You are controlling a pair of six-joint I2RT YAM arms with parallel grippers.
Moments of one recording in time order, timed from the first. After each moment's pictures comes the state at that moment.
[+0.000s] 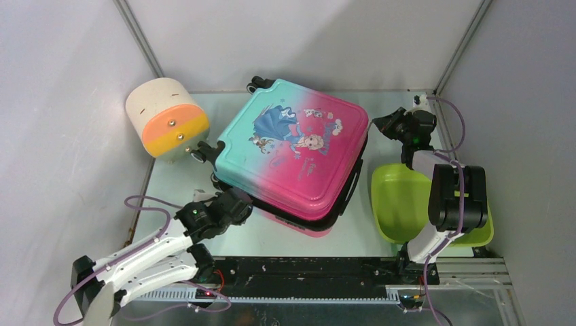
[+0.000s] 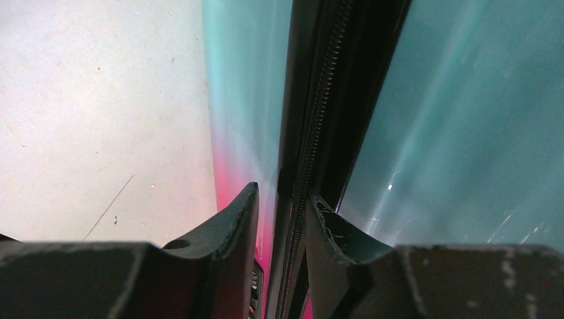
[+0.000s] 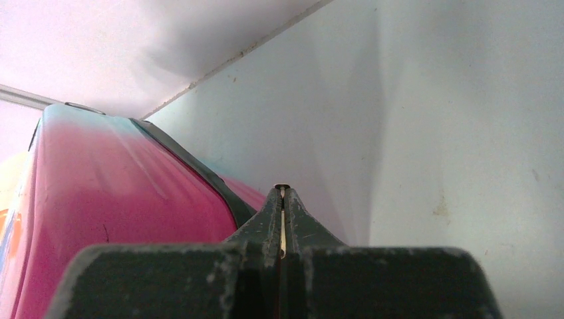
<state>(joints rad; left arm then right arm) -0.87 0.78 0.60 -0.87 -0.49 -2.07 -0.08 1.69 0.90 0.52 -0.40 0.70</state>
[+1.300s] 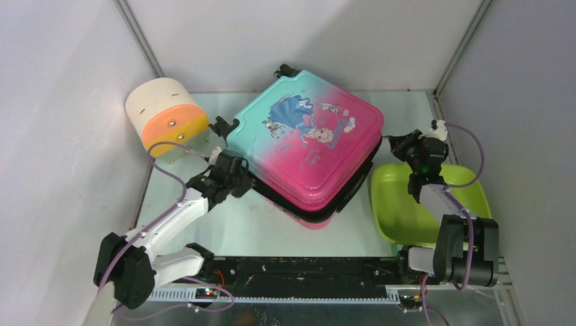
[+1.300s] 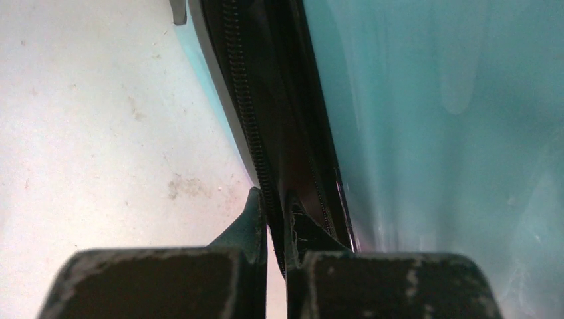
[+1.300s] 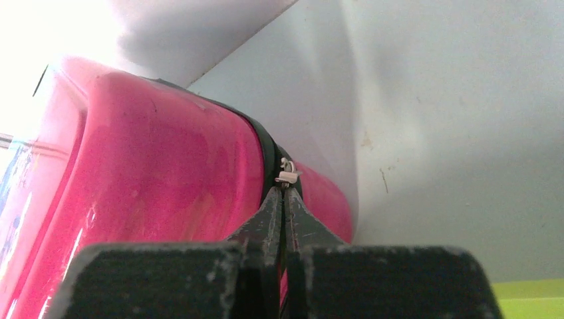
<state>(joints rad) -0.49 1.10 0.71 -0.49 -0.17 -1.14 -0.11 1.27 0.55 0.48 -0.22 0.68</state>
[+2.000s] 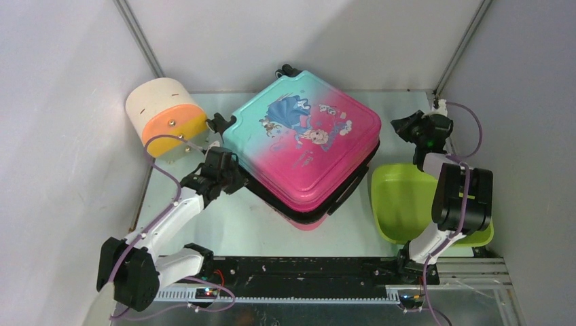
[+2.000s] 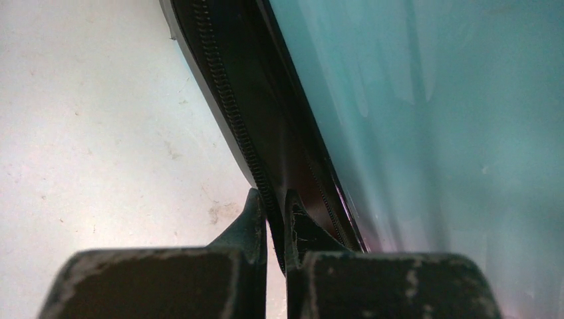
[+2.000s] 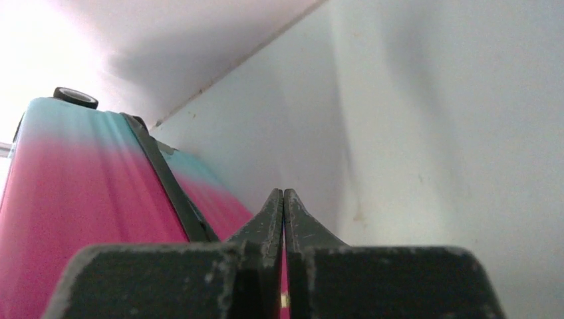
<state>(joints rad) -0.36 1.09 0.70 -0.45 -0.07 -0.84 -0.21 1.68 0.85 0.59 -0.39 0.66</state>
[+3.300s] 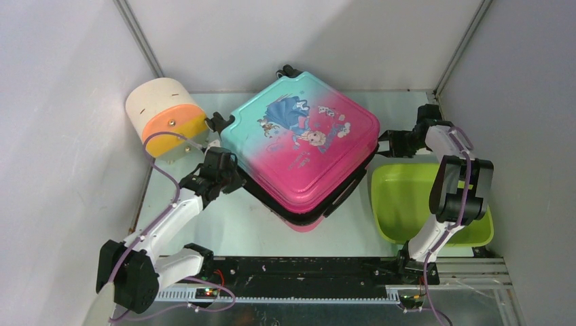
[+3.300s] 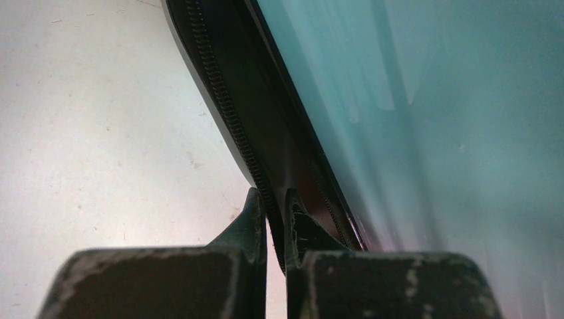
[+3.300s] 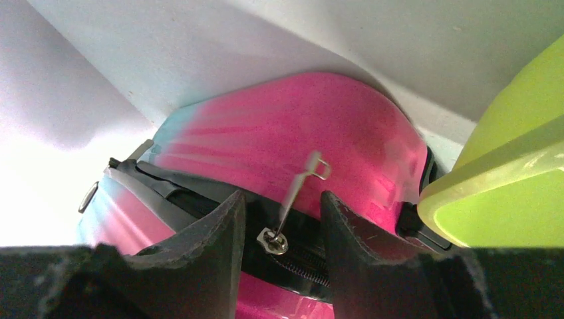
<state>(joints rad) -0.36 1.08 0.70 -0.46 -0.10 -0.76 -0.16 1.77 1.27 -0.70 -0.47 1.41</state>
